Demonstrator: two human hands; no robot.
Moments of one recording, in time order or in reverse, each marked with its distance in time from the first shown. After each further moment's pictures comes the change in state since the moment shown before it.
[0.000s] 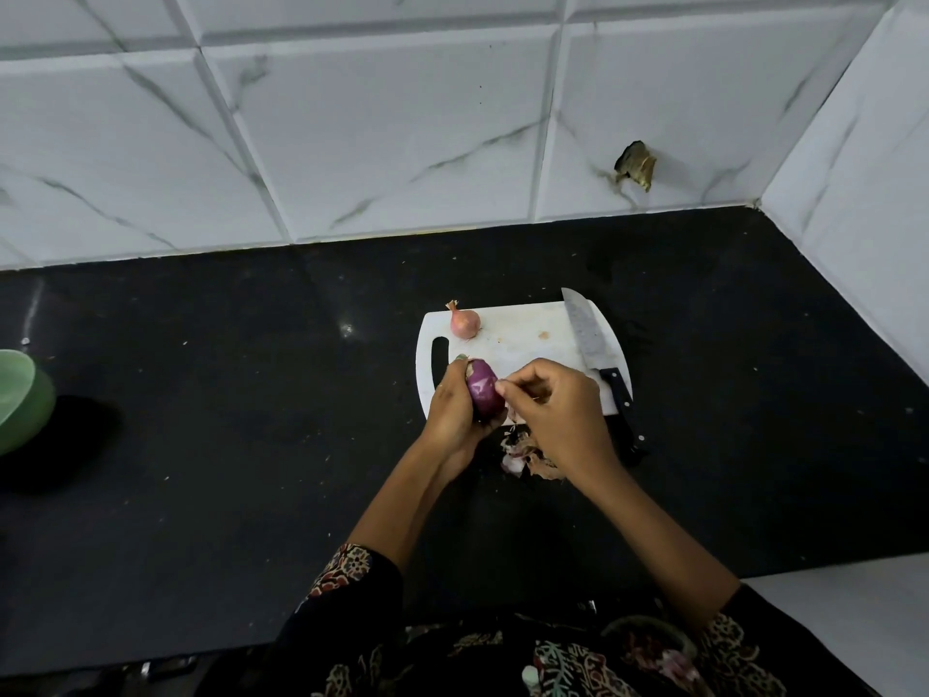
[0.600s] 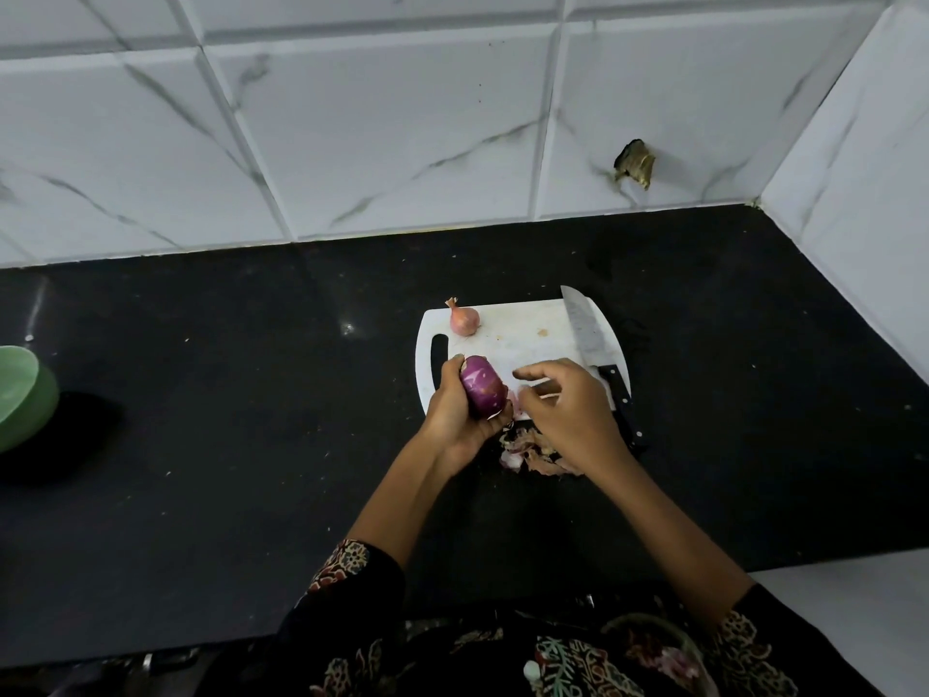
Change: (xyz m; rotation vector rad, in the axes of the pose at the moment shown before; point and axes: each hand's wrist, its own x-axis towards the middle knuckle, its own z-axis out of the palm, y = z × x) left_hand -0.006 0.003 0.002 -0.255 0.005 -0.167; right_hand 0.001 0.010 -0.010 -0.099 -0.052 0.068
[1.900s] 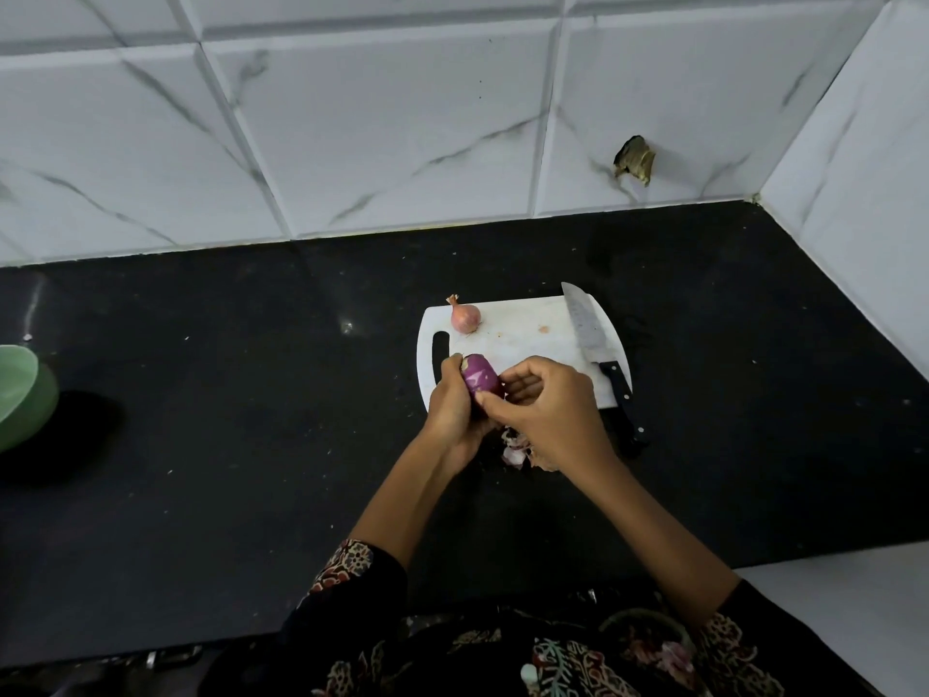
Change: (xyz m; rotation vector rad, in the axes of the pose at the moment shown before) left_hand -0.006 -0.001 0.002 0.133 0.011 0.120; right_hand -0.010 -0.024 0.009 0.034 0.023 0.003
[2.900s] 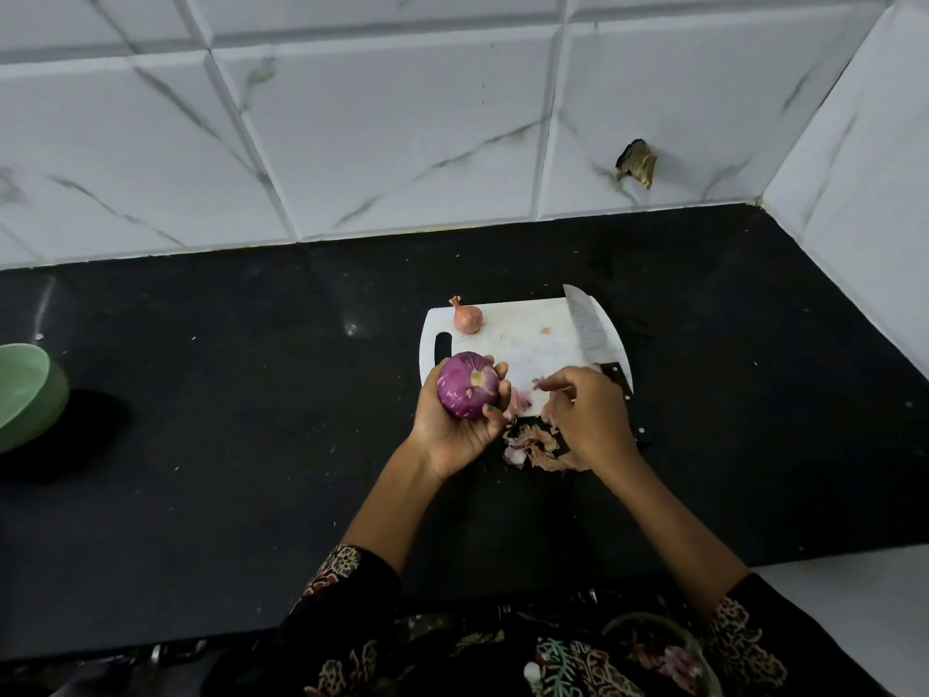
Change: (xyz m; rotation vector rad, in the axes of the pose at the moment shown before) left_hand -0.007 0.004 -0.018 -0.467 -0.302 -0.313; right_hand 0.013 0.050 -0.010 -0.207 0.042 0.052
